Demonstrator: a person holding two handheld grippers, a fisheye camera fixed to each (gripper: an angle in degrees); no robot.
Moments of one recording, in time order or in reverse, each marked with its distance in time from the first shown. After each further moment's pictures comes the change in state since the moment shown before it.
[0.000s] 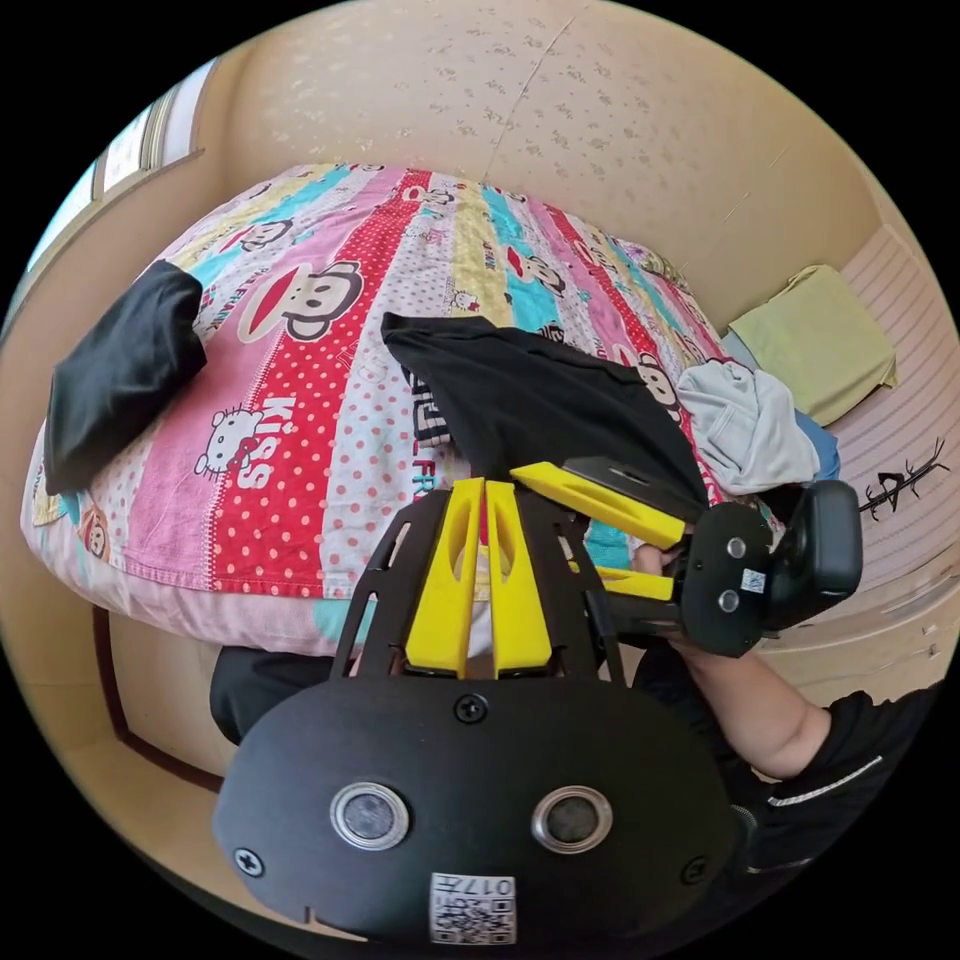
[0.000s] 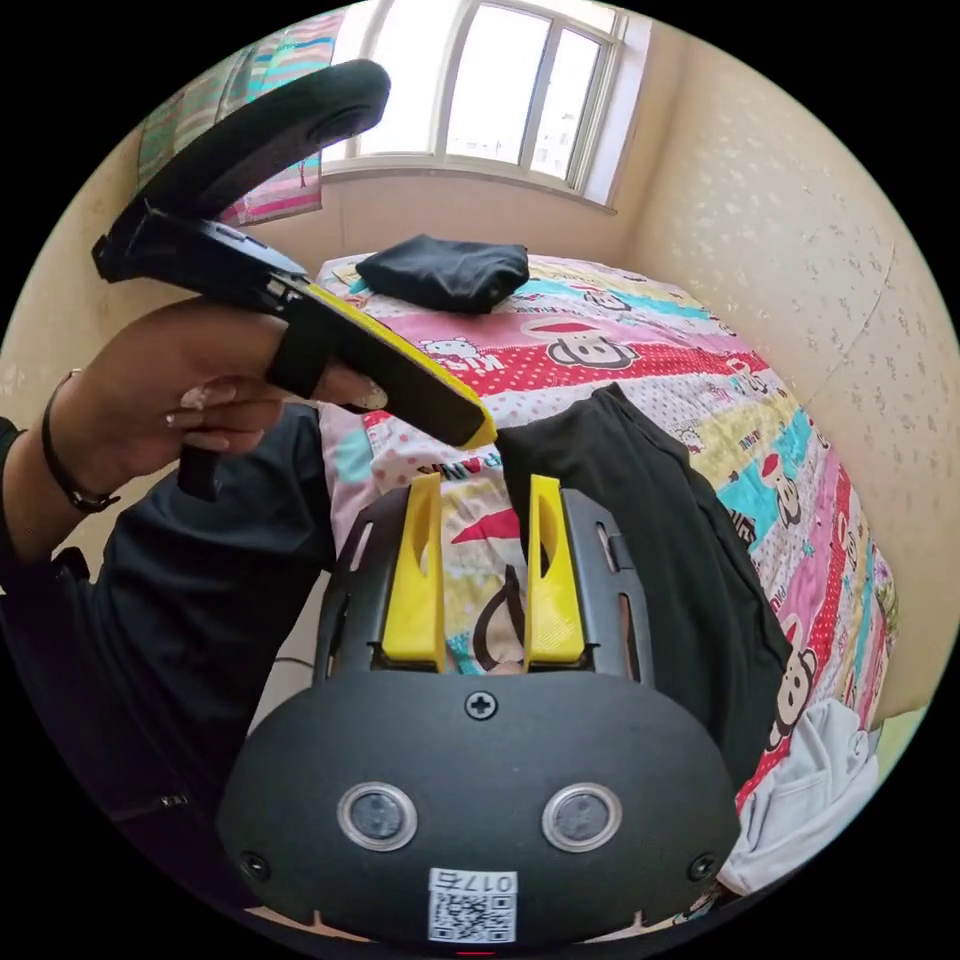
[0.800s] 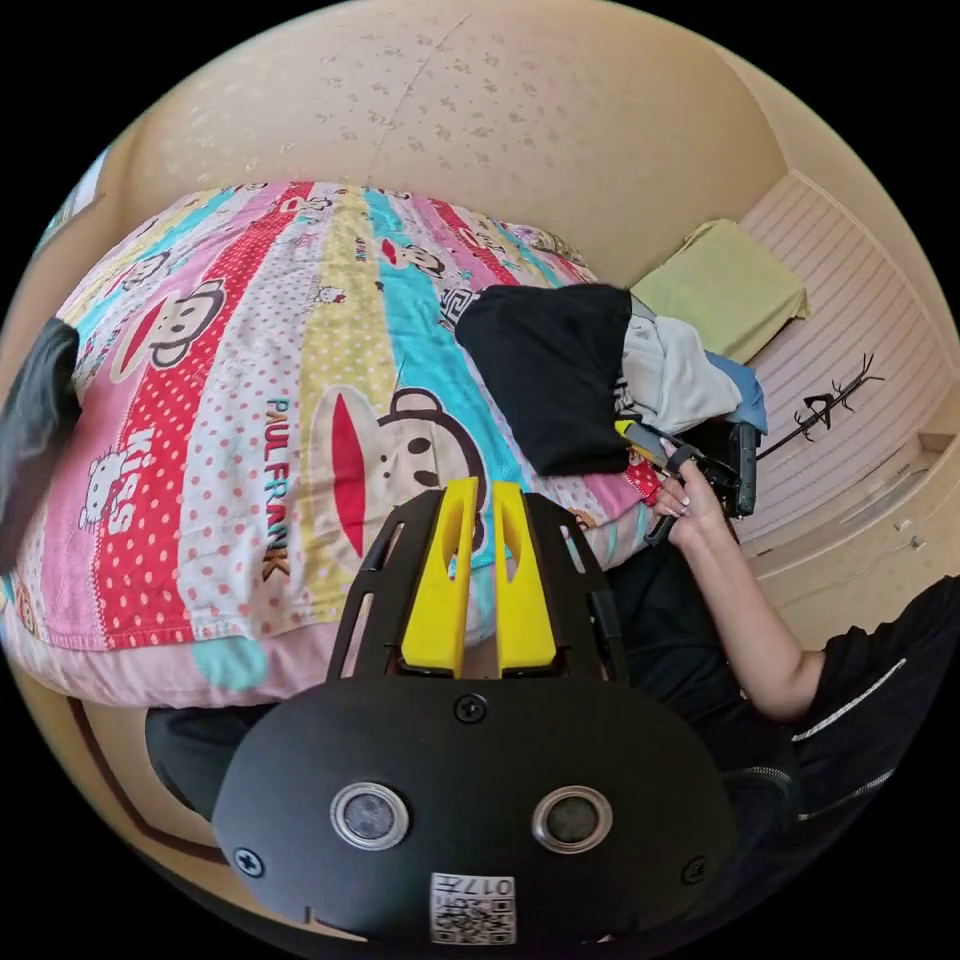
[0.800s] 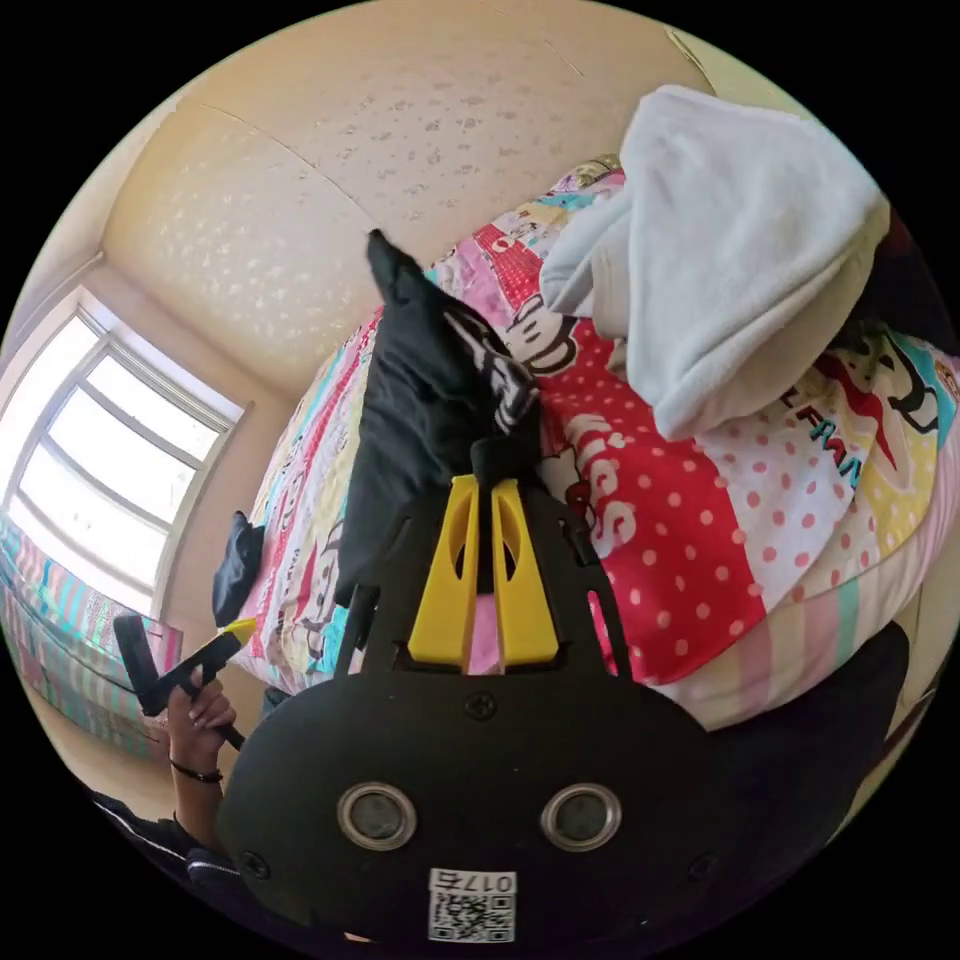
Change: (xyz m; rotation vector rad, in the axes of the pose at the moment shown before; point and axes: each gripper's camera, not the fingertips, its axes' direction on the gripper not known) left arm 0.072 -0.006 0.061 -0.014 0.180 0.245; right arm 0.238 0.362 -0.042 0.266 -0.067 1.304
